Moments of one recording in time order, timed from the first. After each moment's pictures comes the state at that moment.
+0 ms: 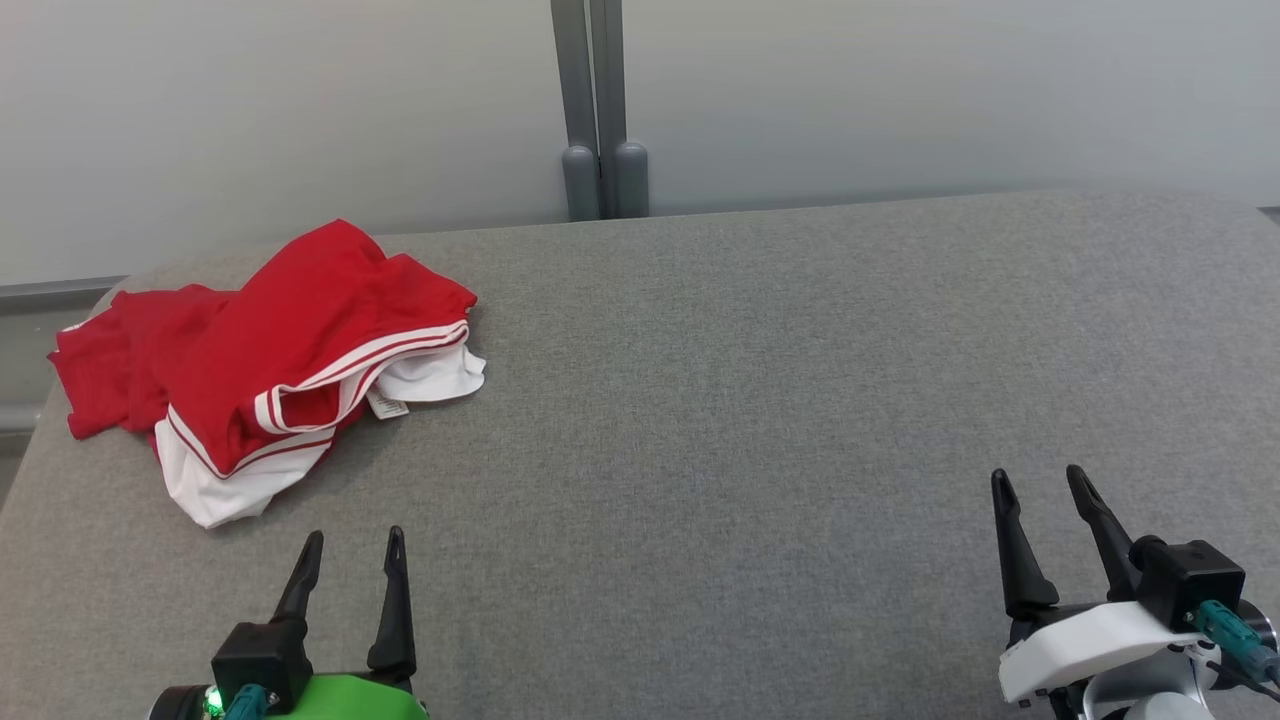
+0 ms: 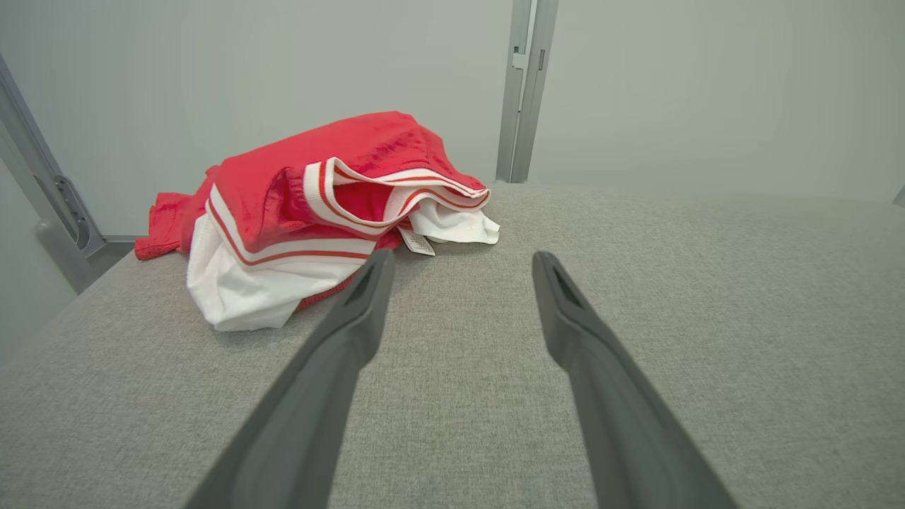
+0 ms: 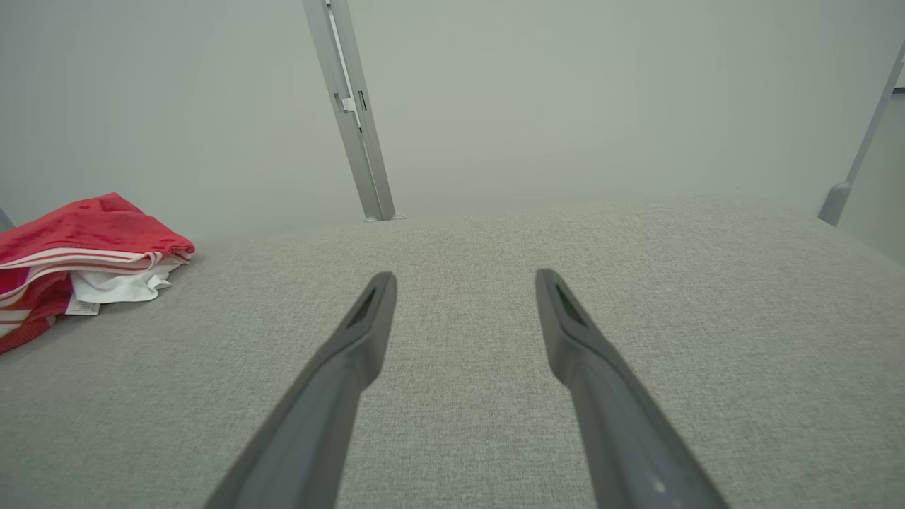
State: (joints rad) left arm 0.05 0.06 -0.07 0.21 -0.18 -0.05 -0.23; right arm 0.03 -0.10 -0.01 0.16 0.20 0.13 -0.23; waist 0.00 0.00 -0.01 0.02
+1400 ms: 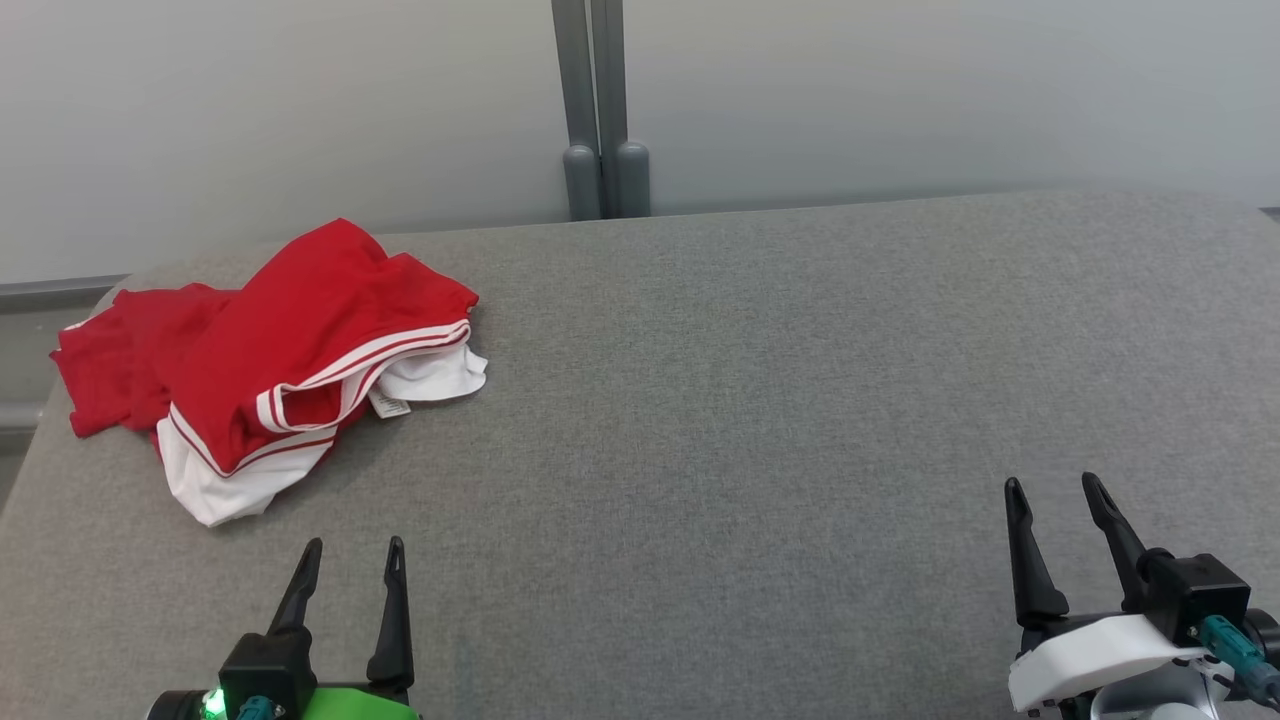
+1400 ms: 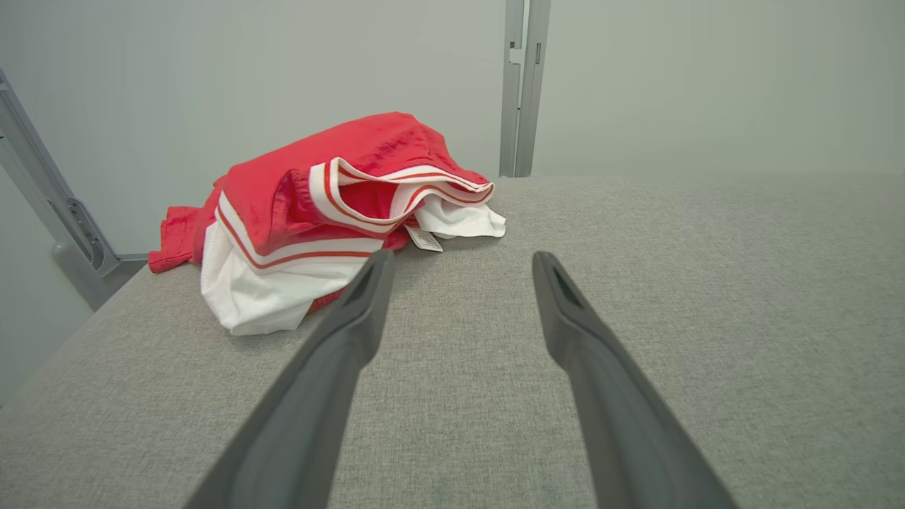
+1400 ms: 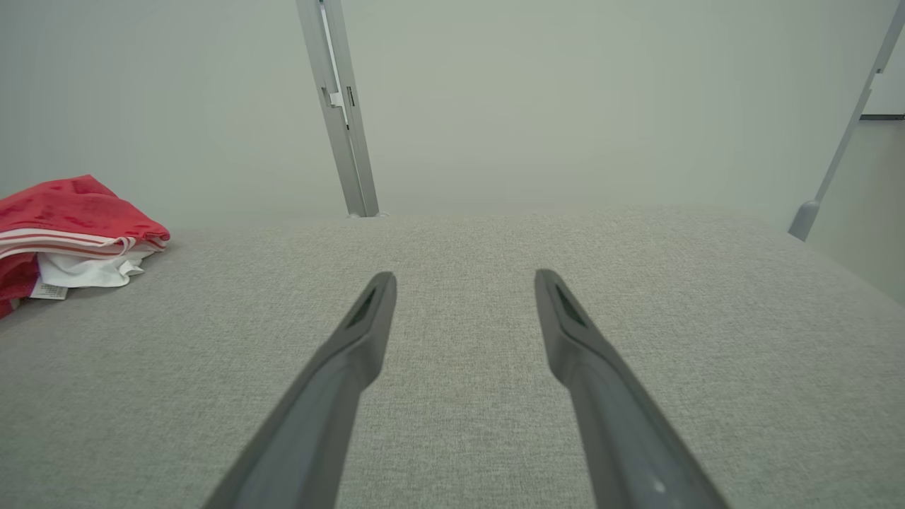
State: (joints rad) left arm 0.06 0.05 -0.04 0.23 -0.10 -0.07 -0.26; right arm 0.04 -0.08 -0.05 0.17 0.13 0.13 -0.26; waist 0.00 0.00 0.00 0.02
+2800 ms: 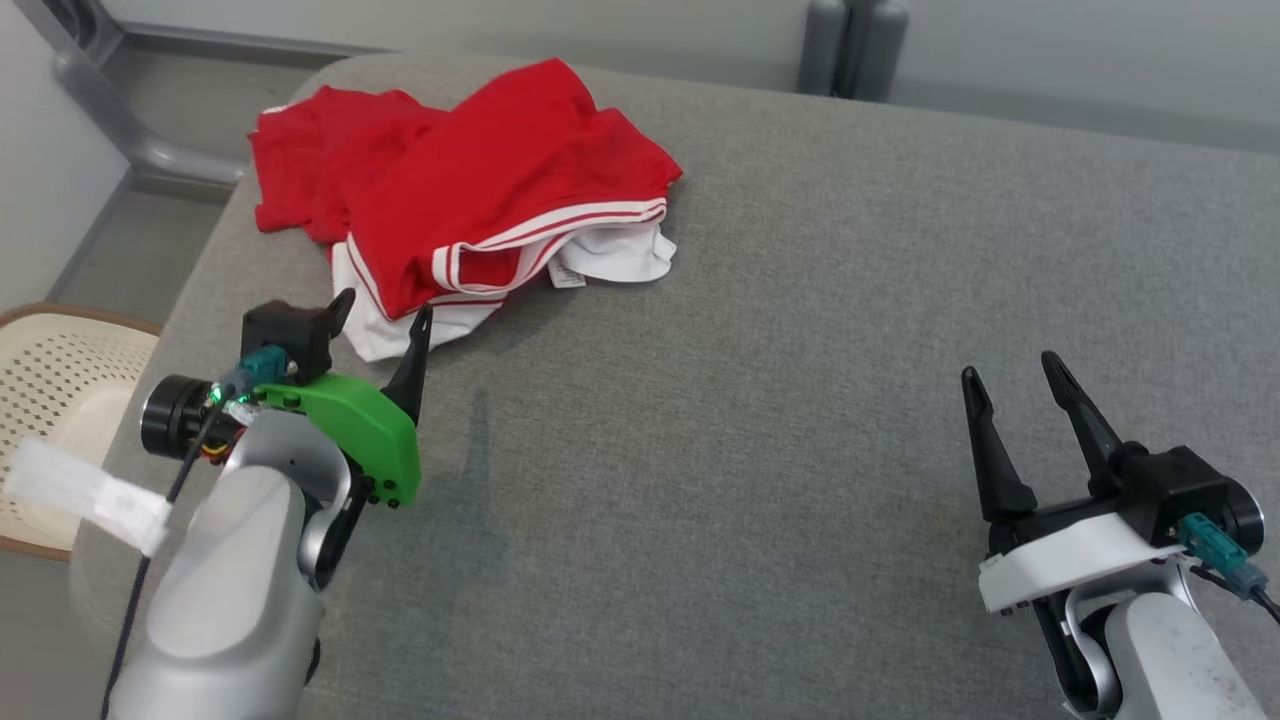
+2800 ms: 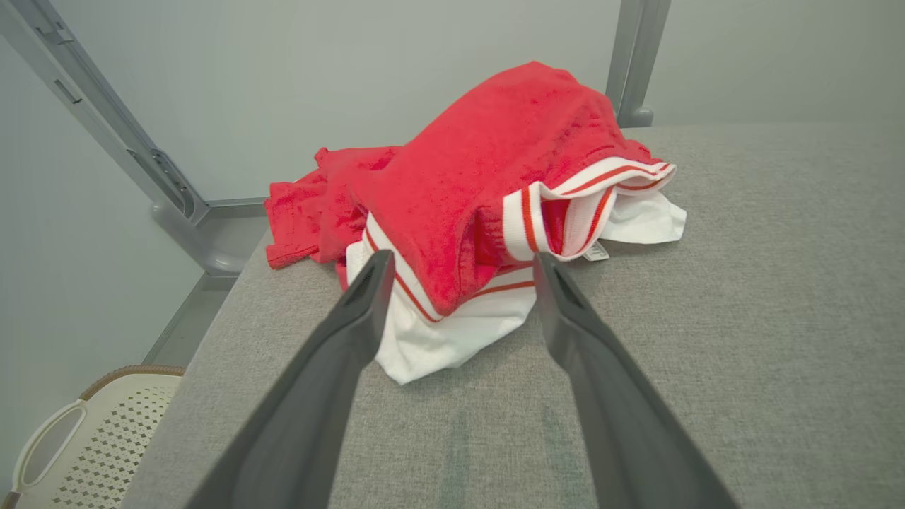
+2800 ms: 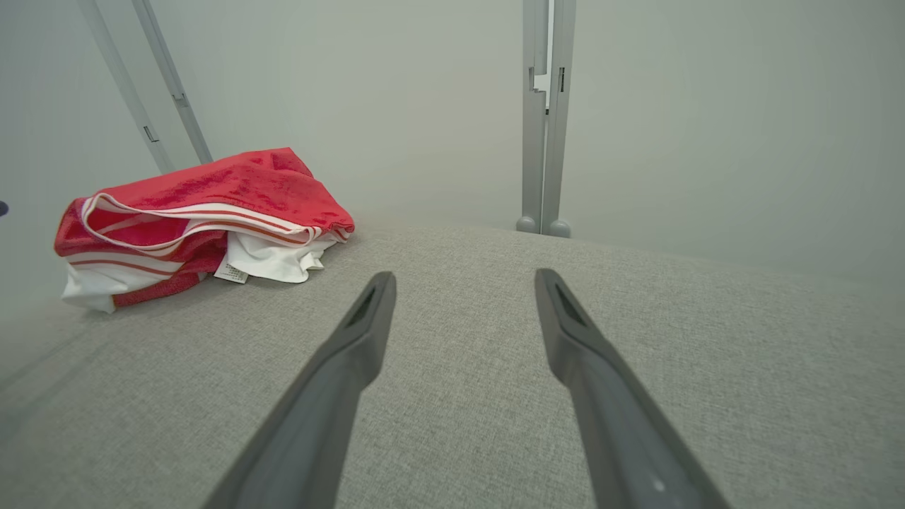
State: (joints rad) left arm -0.51 0.19 -0.27 0.53 -0.27 -0.13 0.01; right arm -0.12 -0.15 0.06 0.14 0.17 0.13 -0.26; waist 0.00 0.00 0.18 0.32
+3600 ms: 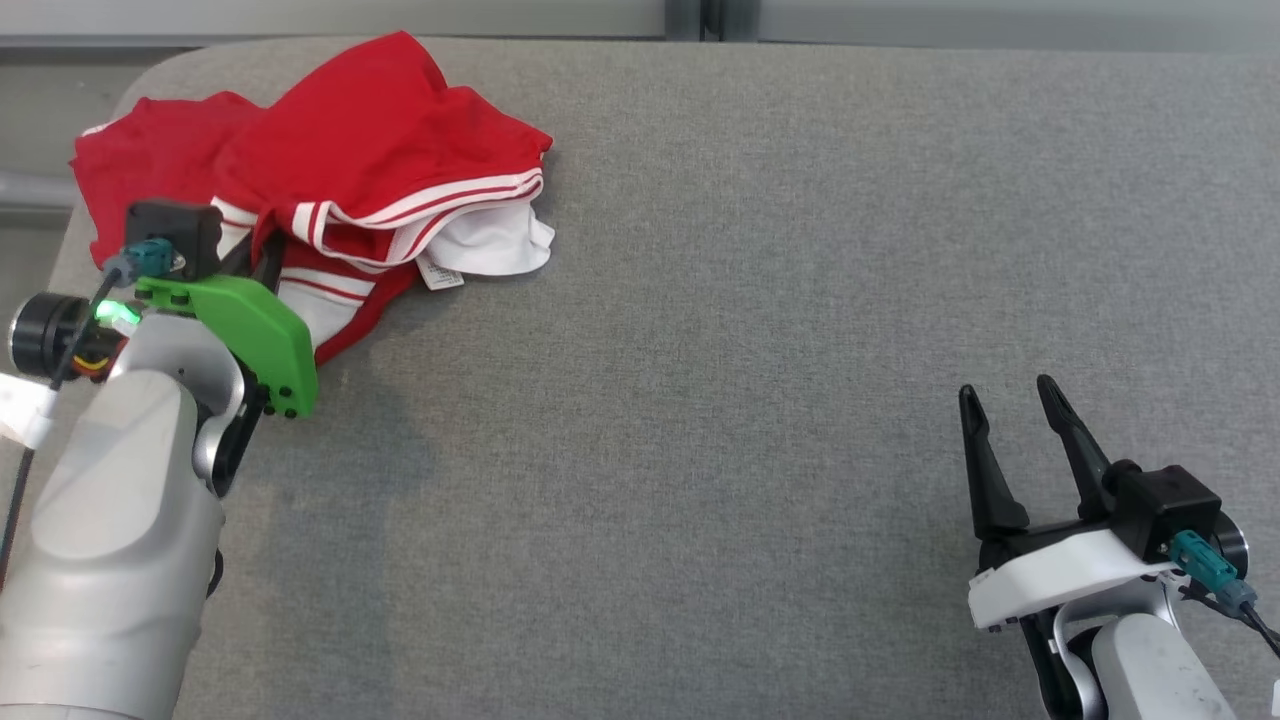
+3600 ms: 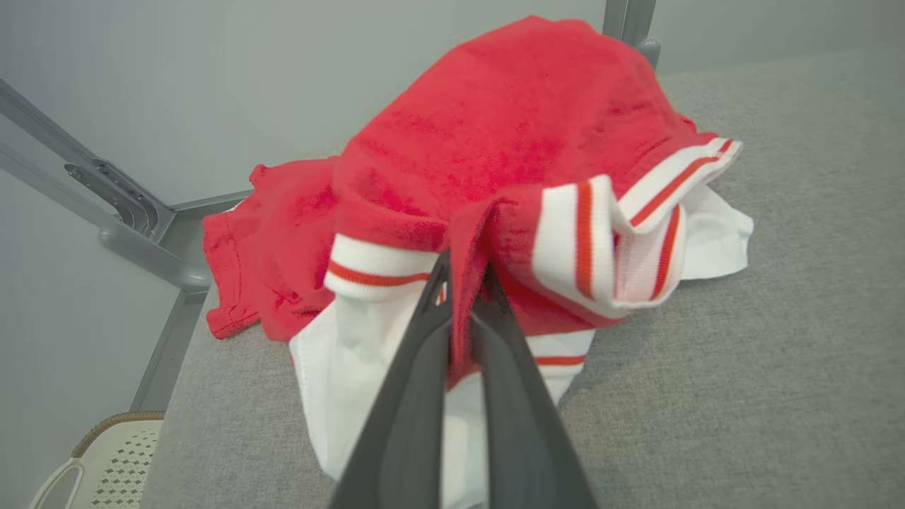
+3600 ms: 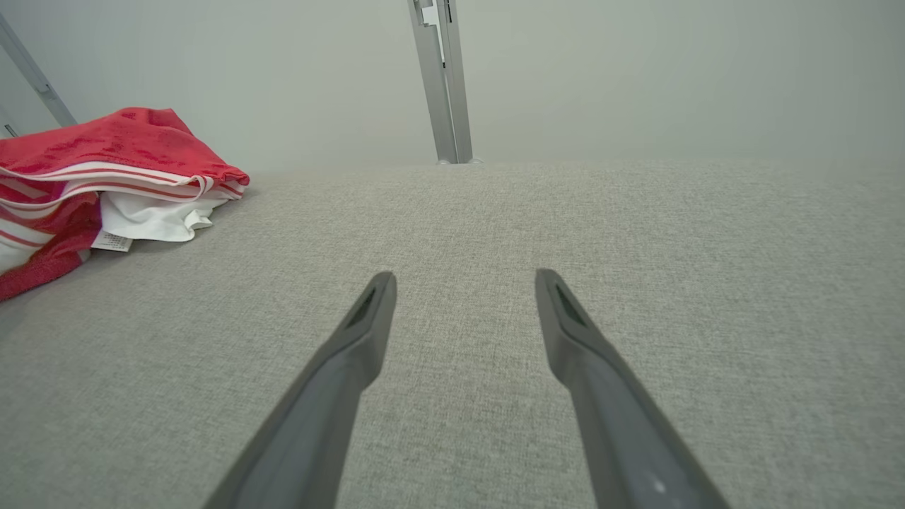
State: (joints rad) left arm -0.74 0.31 -0.33 0.74 -0.34 -0.12 0.06; right arm -0.11 -0.11 0.04 0.16 0.18 0.13 -0.26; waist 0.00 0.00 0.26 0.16
